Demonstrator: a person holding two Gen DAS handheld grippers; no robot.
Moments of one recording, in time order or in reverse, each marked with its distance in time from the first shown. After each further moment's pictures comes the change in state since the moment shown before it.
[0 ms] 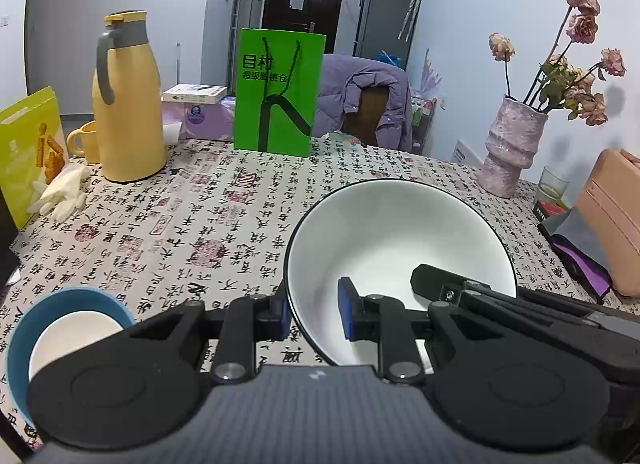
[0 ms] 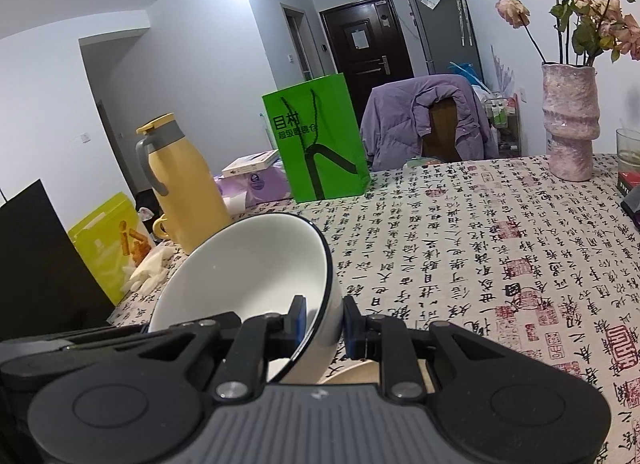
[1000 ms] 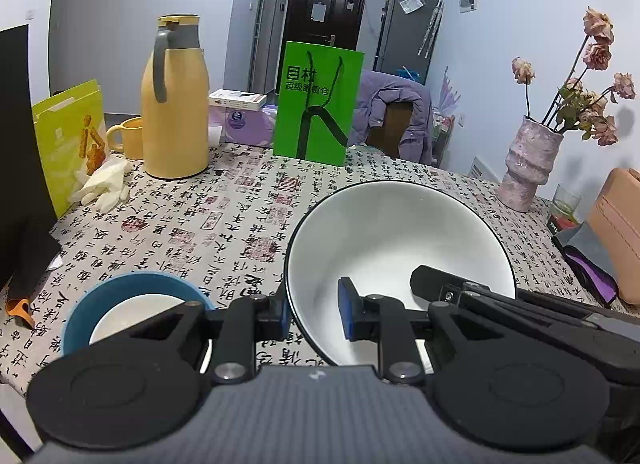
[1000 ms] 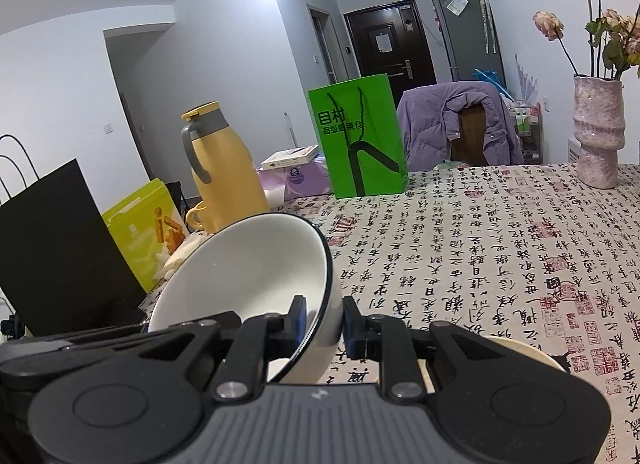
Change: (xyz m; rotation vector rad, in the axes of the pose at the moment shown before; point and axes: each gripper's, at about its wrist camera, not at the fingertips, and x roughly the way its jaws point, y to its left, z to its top) left arm -0.039 0.053 -0.014 -0.047 -0.038 0.033; right arm -0.007 0.060 -0.017 -0.047 -0.004 0.043
